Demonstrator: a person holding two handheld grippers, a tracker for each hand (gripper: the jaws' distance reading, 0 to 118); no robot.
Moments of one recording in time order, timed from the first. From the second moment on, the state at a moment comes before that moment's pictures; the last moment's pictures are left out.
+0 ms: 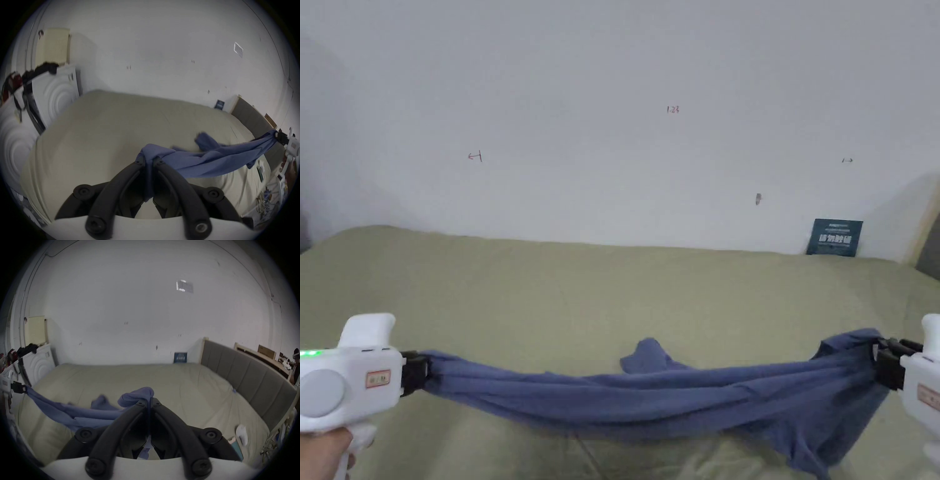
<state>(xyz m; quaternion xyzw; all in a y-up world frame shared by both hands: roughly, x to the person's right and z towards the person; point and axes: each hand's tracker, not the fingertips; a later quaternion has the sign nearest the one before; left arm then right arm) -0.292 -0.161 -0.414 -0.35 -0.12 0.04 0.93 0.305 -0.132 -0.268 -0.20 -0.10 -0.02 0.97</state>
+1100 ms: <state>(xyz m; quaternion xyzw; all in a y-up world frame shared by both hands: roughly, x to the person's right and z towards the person) -0.247 -0.149 -0.198 -0.09 -0.08 -0.06 0.99 0.131 -0.134 -0.119 -0.03 -0.06 0.01 1.00</state>
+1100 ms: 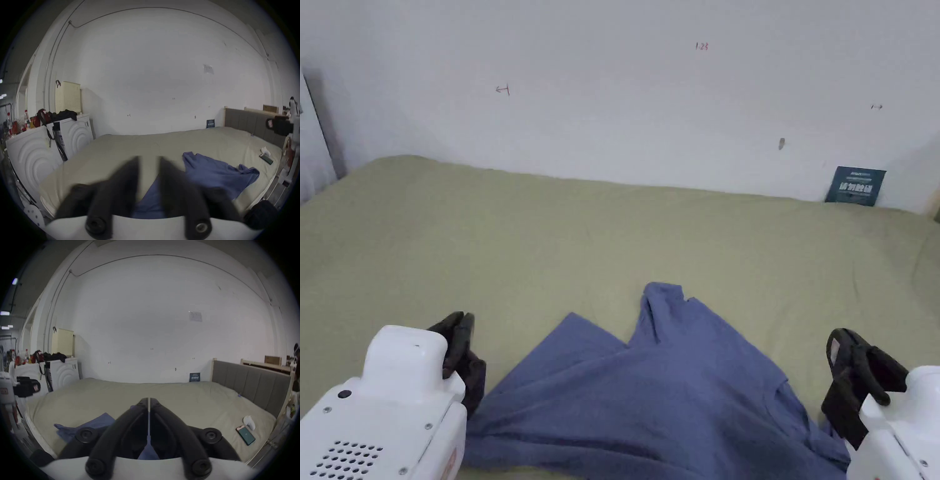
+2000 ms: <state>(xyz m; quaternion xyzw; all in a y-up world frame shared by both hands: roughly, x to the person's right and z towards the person) -0.379 -0.327 -0.365 -0.44 -0.18 -0.03 0.88 0.099 -0.204 -0.188 -0.17 0.00 0.01 0.99</state>
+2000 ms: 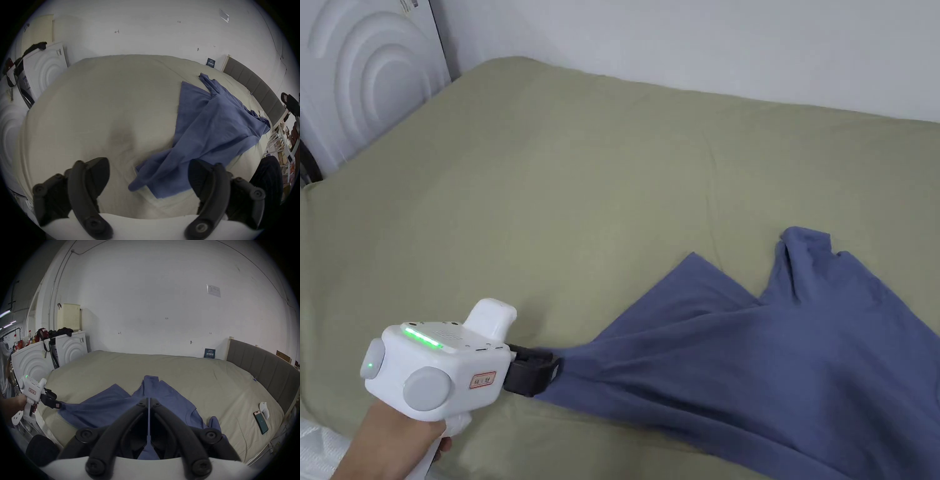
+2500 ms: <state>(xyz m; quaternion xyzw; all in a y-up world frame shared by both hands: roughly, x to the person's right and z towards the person) -0.371 -0.305 -0.343 -0.42 -0.17 0.04 0.89 0.142 -0.219 -0.253 -0.23 -0.02 0.02 0.97</state>
